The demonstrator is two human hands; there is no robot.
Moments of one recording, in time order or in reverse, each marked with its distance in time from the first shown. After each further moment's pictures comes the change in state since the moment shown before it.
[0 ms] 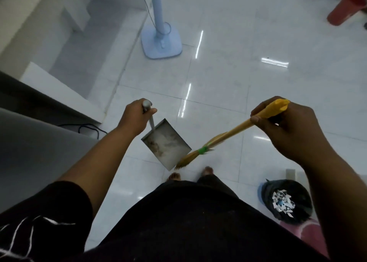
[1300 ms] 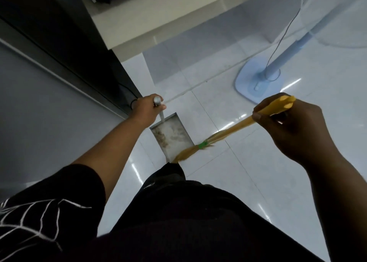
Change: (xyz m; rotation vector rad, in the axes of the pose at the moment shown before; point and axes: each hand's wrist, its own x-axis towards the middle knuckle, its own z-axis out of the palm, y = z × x) left_hand 0.158 -0.161 -0.157 -0.222 0.462 -0.600; right_hand 0.420 -0.194 0.142 0.083 -0.378 -0.680
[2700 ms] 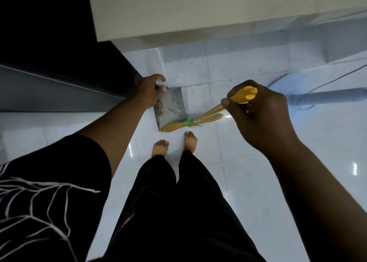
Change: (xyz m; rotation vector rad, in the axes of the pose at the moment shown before) left_hand 0.206 -0.061 0.033 -0.197 0.062 -0.320; right_hand 0.286 0.040 0.160 0.046 -0.349 -0.171
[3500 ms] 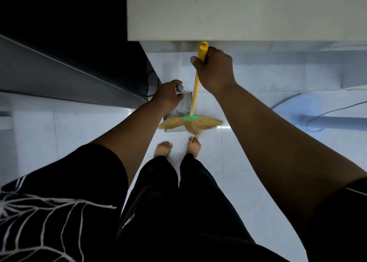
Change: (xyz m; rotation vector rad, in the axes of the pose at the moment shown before) left_hand -0.004 0.001 0.009 0.058 0.009 -0.074; right_hand 0.149 -0.002 0.133 -0.002 -0.131 0.115
